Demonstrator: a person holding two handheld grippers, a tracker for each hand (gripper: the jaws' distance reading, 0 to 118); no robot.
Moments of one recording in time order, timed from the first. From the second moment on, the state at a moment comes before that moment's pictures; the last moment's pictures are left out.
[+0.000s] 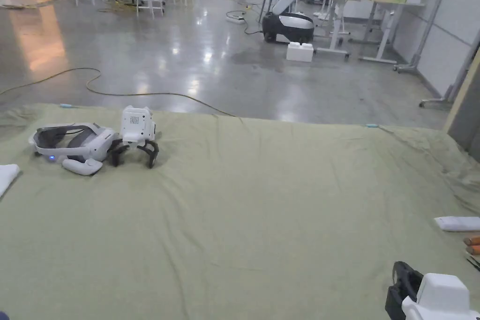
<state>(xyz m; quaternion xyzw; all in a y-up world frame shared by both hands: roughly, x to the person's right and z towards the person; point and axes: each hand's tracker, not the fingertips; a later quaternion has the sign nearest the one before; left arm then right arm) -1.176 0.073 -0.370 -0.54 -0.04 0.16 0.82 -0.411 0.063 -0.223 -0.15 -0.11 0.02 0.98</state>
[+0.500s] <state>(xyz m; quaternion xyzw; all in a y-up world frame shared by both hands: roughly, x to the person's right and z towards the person) -1.153 0.126 -0.342 -0.45 0.09 0.02 0.89 -0.434 0.049 -0.233 -0.17 -0.08 0.02 0.98</state>
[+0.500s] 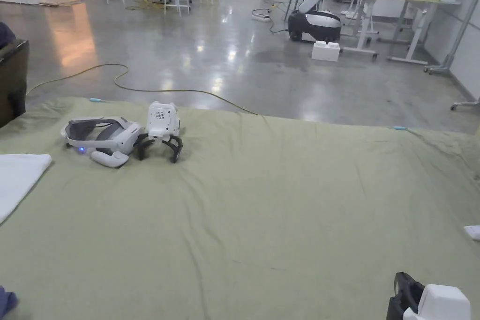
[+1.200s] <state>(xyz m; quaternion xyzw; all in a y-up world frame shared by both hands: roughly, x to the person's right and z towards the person) -0.826 0.057 -0.308 -0.17 -0.10 0.31 0.93 -0.484 0.072 -0.243 -0.12 -0.07 -0.02 0.99</state>
